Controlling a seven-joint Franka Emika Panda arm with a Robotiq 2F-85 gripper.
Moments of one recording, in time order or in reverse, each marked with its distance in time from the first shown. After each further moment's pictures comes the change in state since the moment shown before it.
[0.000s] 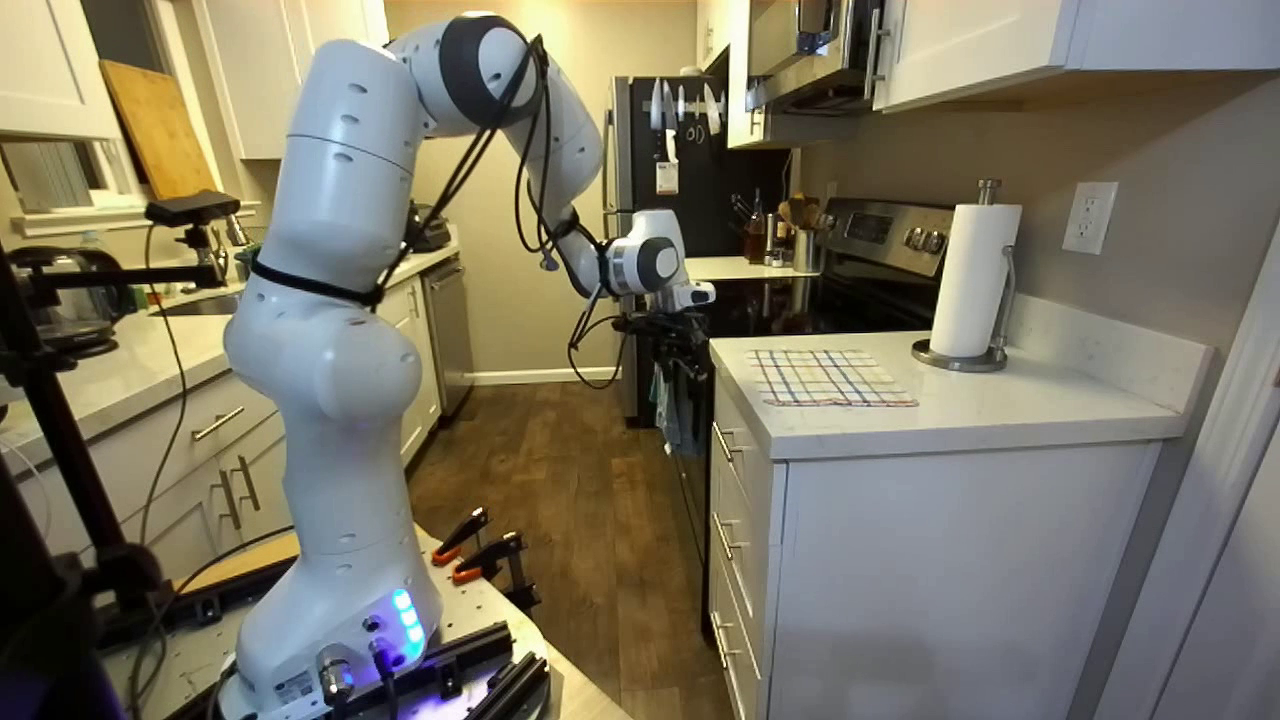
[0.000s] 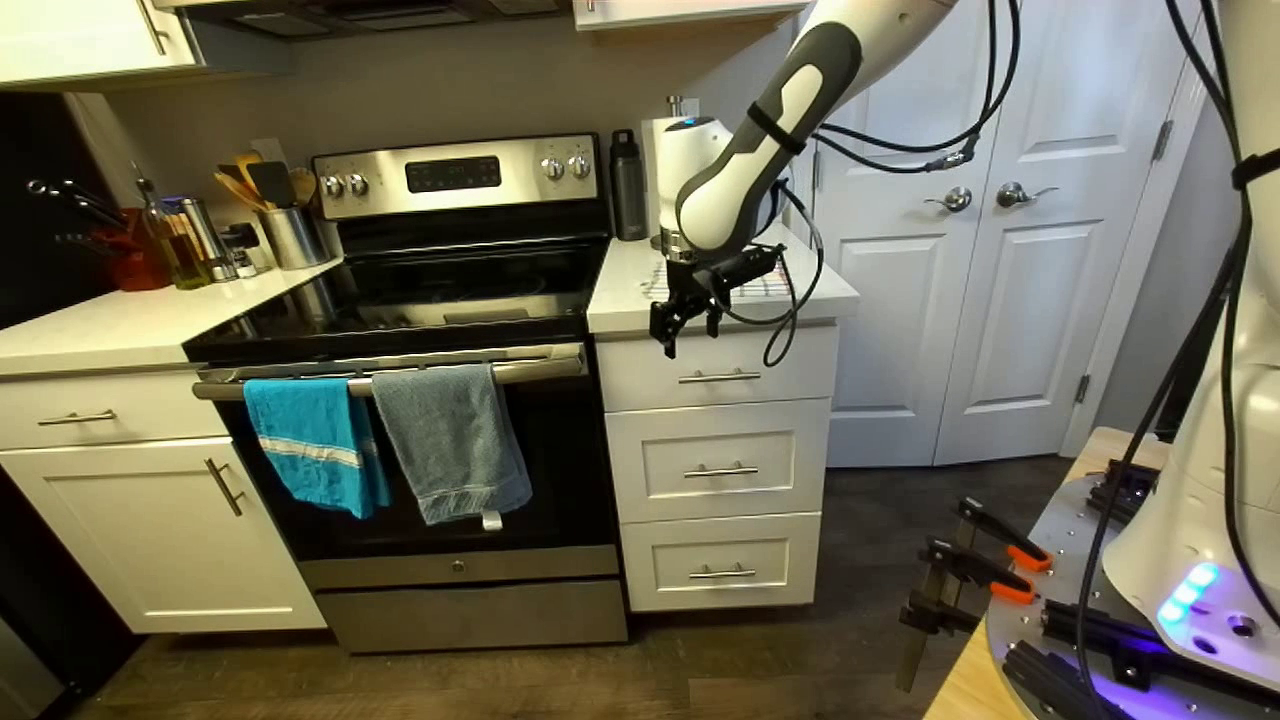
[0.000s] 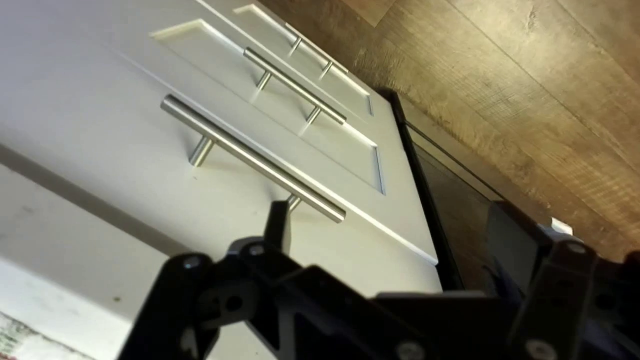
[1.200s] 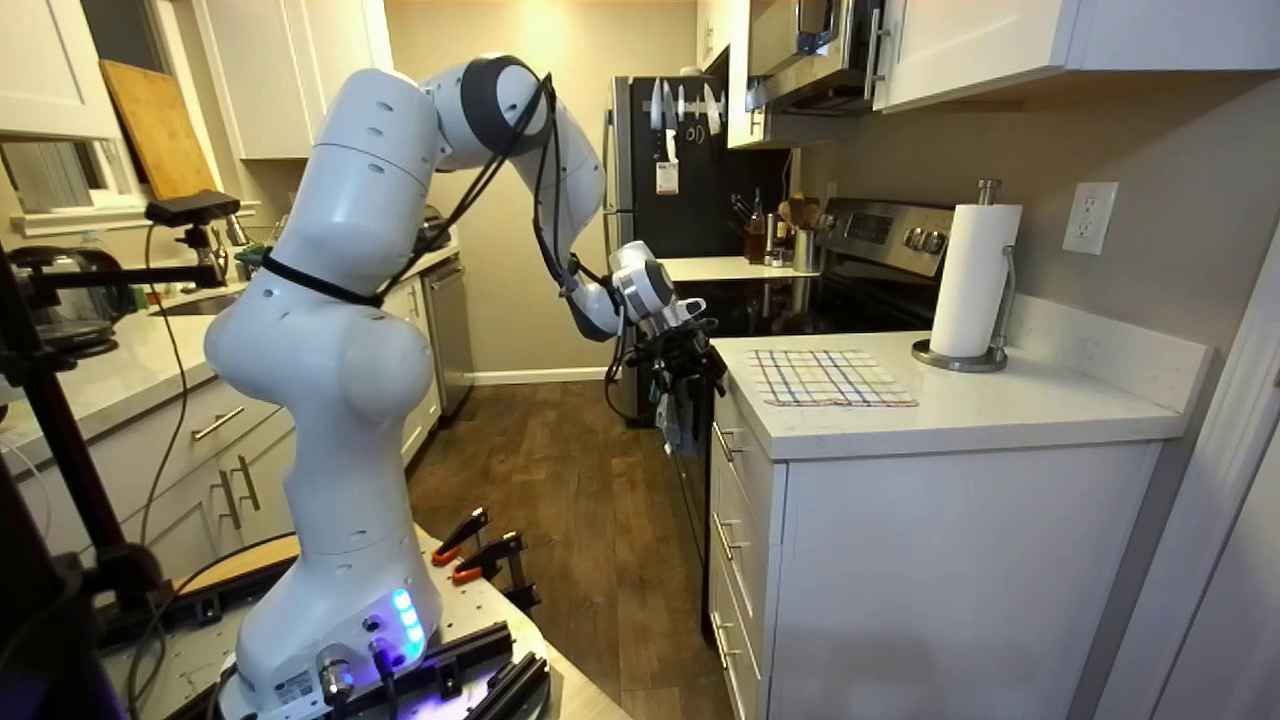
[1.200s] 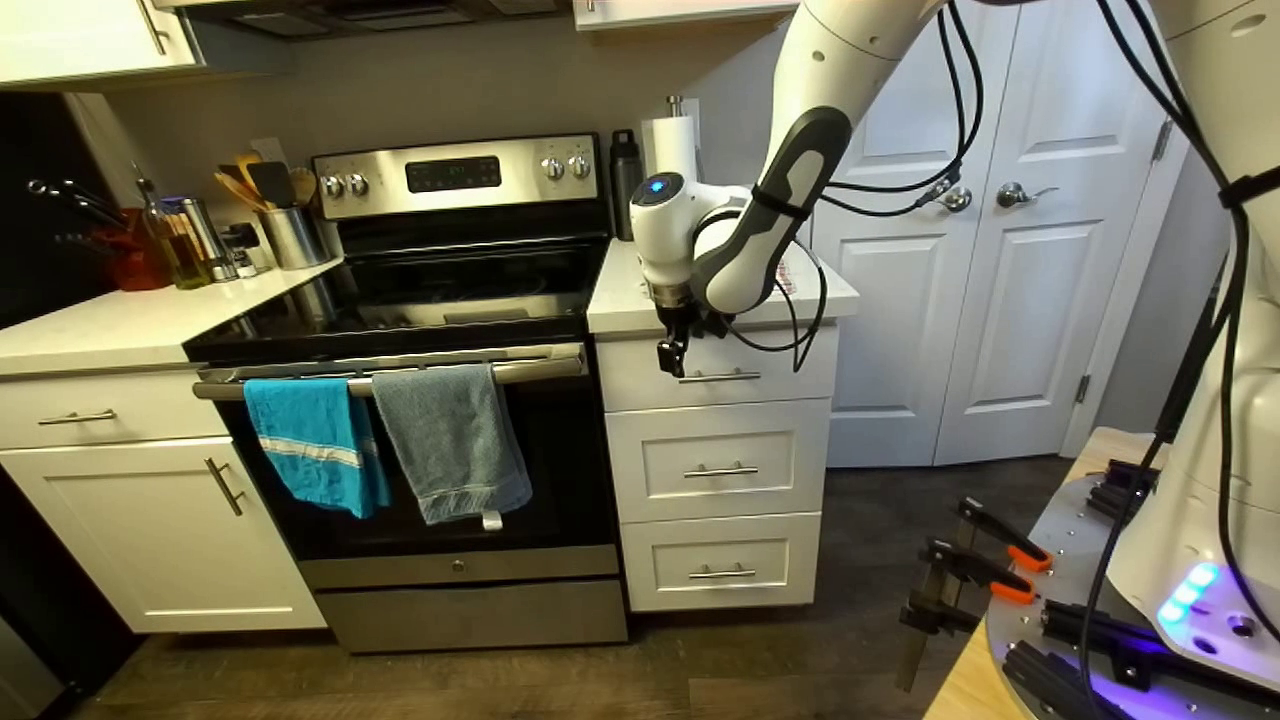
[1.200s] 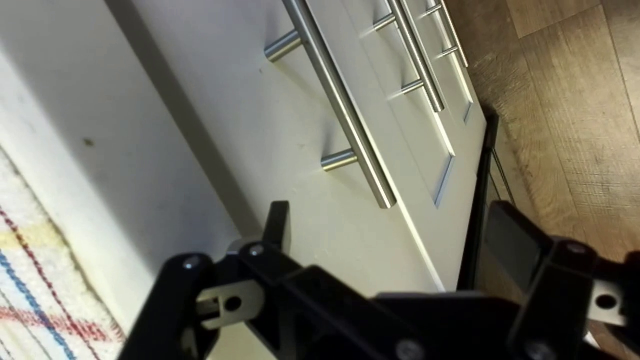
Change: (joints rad) arm 0.178 0.149 -0.175 0.084 -0.472 0.056 0.006
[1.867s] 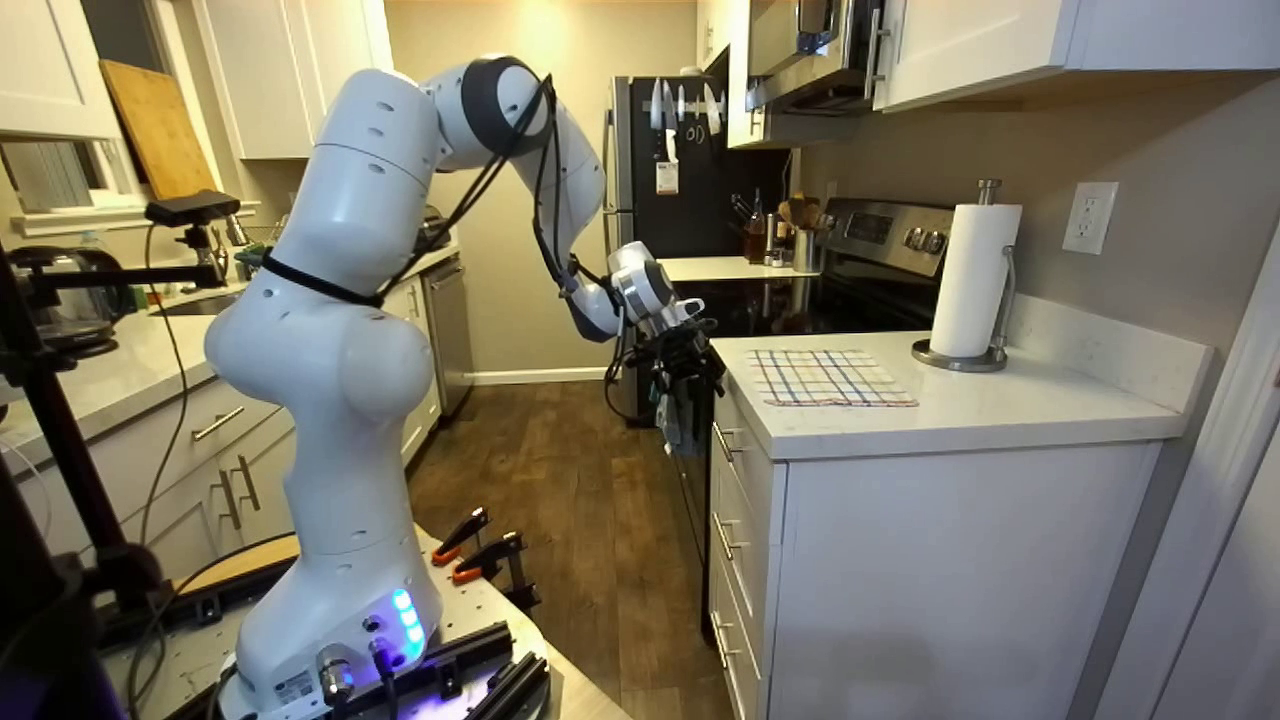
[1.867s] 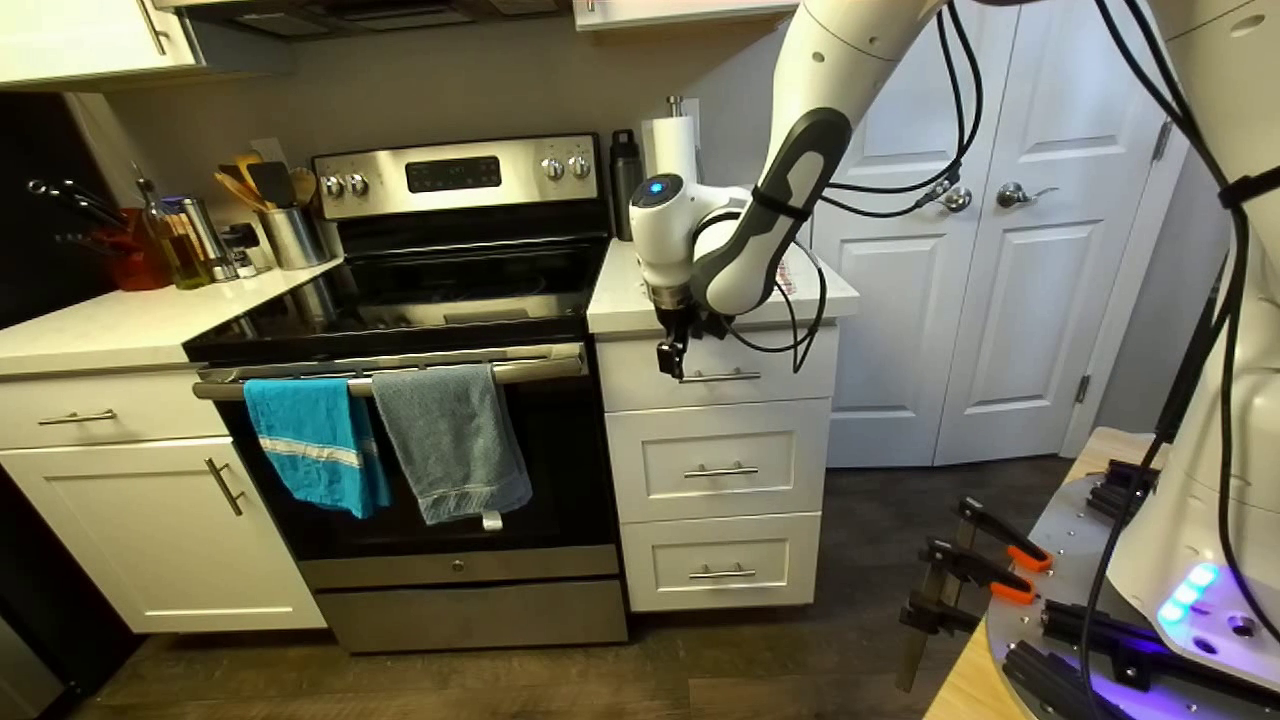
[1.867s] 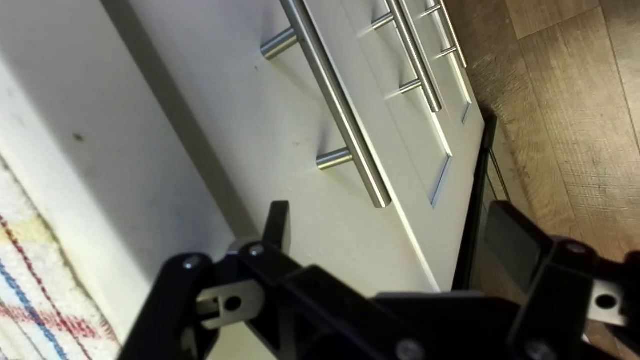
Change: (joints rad) arm -0.002 0.003 0.006 0.000 -0.010 0.001 0.000
